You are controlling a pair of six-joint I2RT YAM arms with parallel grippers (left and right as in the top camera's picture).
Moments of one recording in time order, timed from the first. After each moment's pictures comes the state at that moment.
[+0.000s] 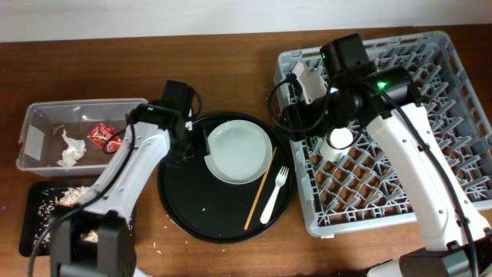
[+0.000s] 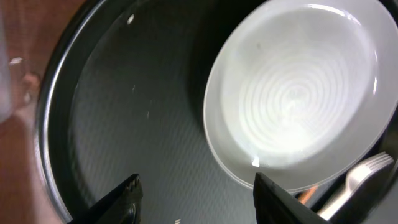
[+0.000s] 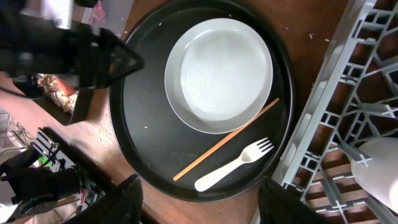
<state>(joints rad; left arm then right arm) -0.26 1.71 1.30 -0.97 0.09 -0.43 0.31 1.63 1.74 -1.29 -0.45 0.01</state>
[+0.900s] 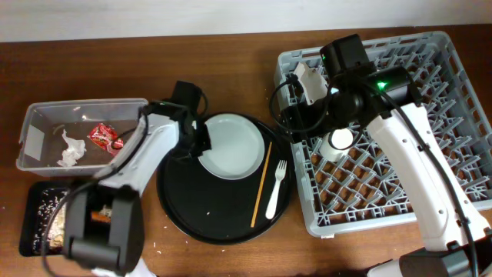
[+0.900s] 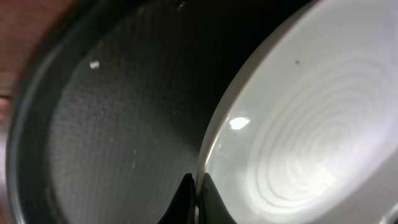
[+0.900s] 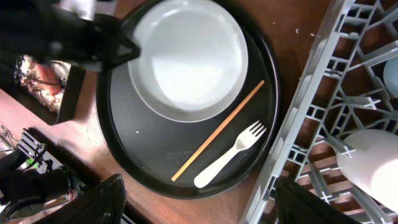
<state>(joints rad) -0.27 1.83 1.32 -0.92 0.07 -0.46 0.31 1.63 1.74 -1.31 -0.41 0.01</state>
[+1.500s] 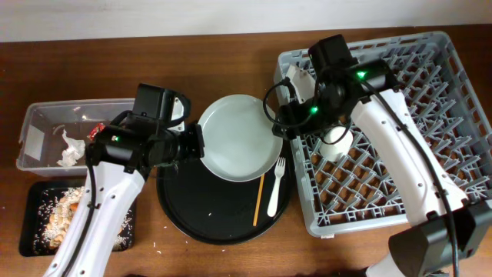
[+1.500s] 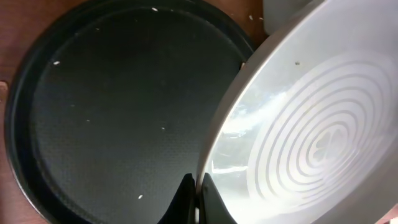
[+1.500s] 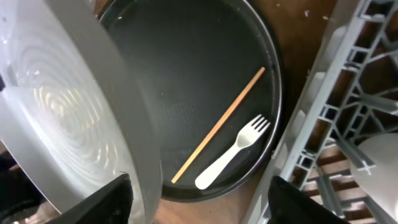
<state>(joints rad) -0.27 1.38 1.32 -1.04 0.26 -0.43 0.31 1.74 1.74 -1.29 -0.43 0.00</state>
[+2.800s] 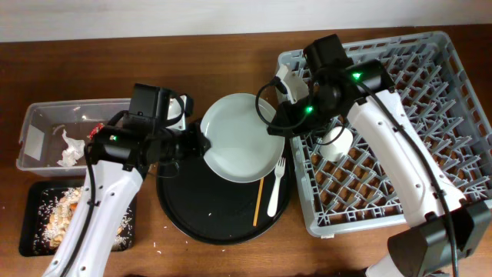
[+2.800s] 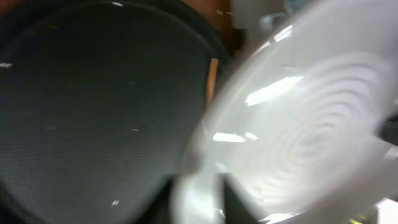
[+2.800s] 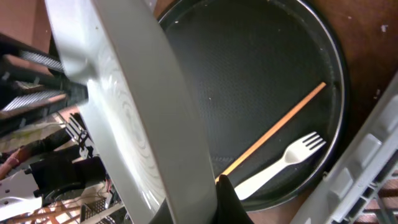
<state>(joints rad) -0.24 1.39 1.29 -0.98 0.41 -0.41 0.34 1.74 1.74 -1.26 -0.58 0.00</state>
